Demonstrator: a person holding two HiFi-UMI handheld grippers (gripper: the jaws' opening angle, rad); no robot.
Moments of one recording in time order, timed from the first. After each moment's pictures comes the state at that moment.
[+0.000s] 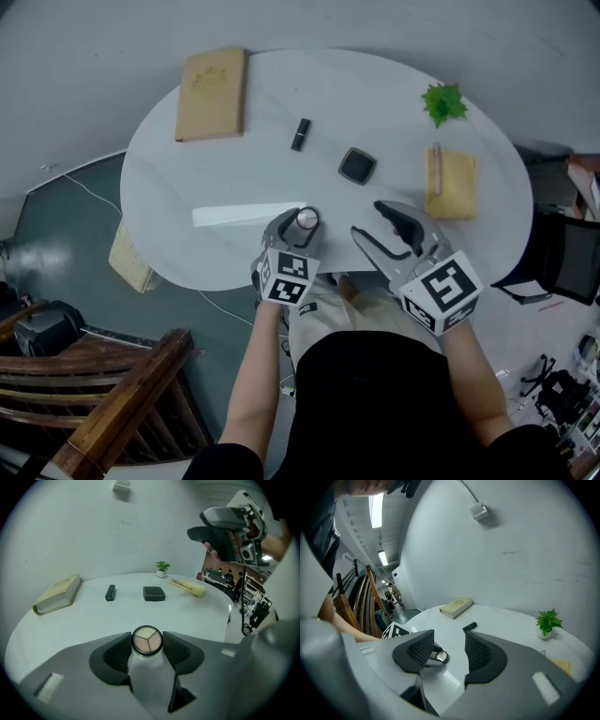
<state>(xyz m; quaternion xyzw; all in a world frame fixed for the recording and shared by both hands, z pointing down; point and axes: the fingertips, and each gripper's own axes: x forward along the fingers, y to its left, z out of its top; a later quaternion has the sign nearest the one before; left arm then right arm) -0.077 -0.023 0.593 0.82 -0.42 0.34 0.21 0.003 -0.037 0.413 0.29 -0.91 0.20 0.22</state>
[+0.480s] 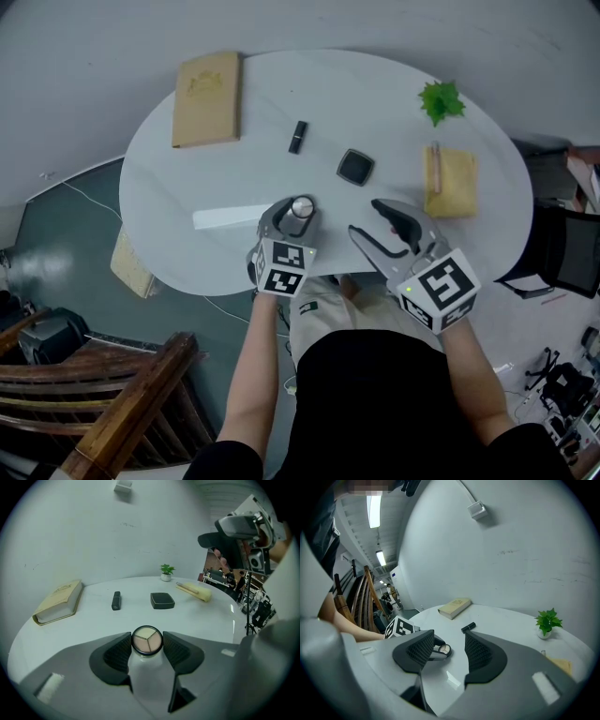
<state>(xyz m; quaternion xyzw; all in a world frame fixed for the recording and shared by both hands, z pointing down) -0.085 -0.054 0.583 0.82 -0.43 0.33 0.20 0.000 -0.043 0.415 0.30 -0.90 0.20 0.22</state>
